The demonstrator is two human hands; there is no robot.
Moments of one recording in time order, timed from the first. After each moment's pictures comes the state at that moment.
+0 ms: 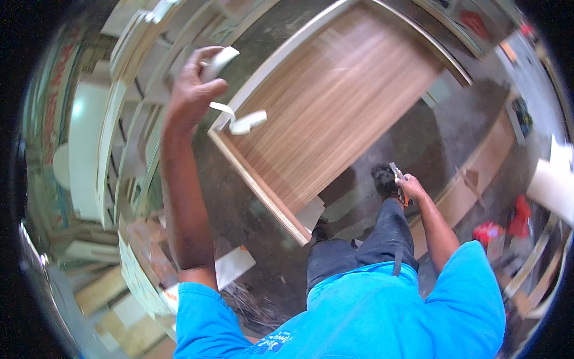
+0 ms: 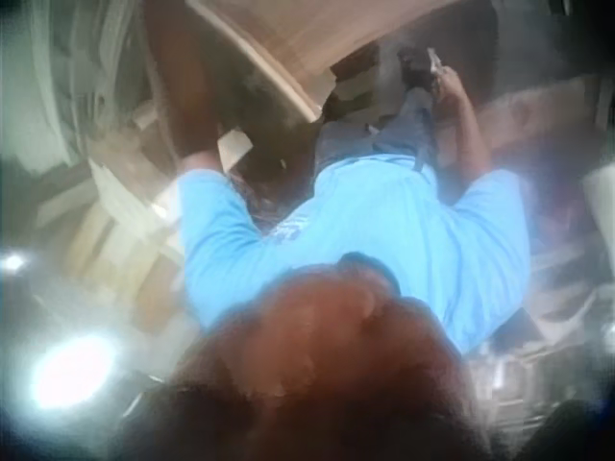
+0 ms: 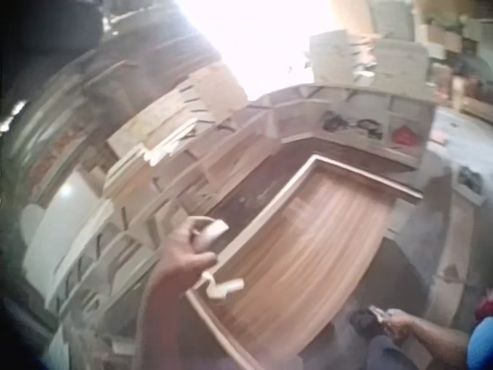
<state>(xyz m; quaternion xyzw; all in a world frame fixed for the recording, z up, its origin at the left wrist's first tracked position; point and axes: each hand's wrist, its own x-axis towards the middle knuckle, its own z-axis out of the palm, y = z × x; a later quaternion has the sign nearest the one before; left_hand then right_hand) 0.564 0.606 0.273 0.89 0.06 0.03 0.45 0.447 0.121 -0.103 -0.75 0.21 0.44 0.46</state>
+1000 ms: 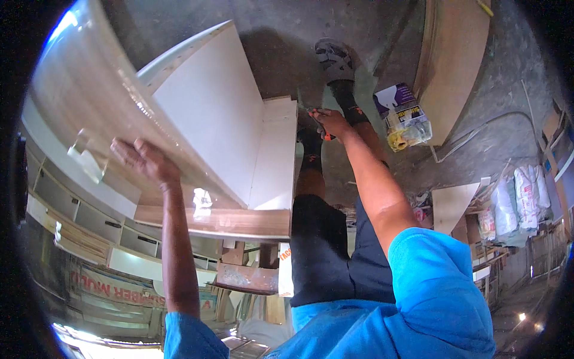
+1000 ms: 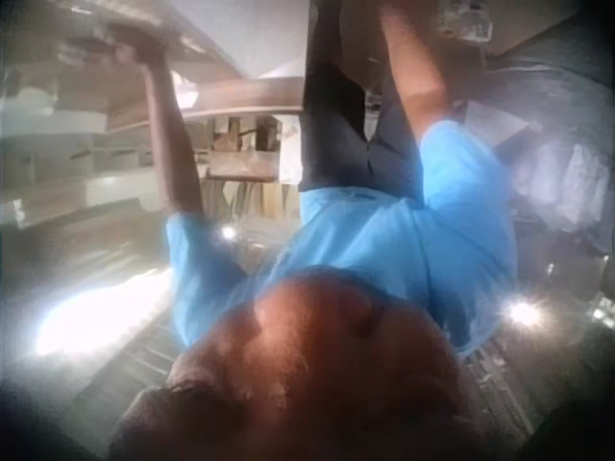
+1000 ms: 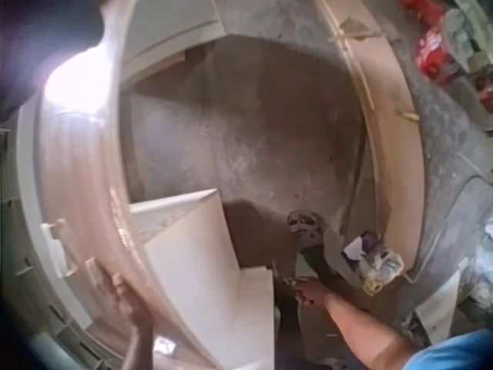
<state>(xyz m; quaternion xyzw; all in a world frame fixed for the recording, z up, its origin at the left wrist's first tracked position) 0.444 0.470 -0.321 0.98 -0.13 -0.04 0.14 0.087 0.301 -0.544 -0.27 0.54 0.36 0.71</state>
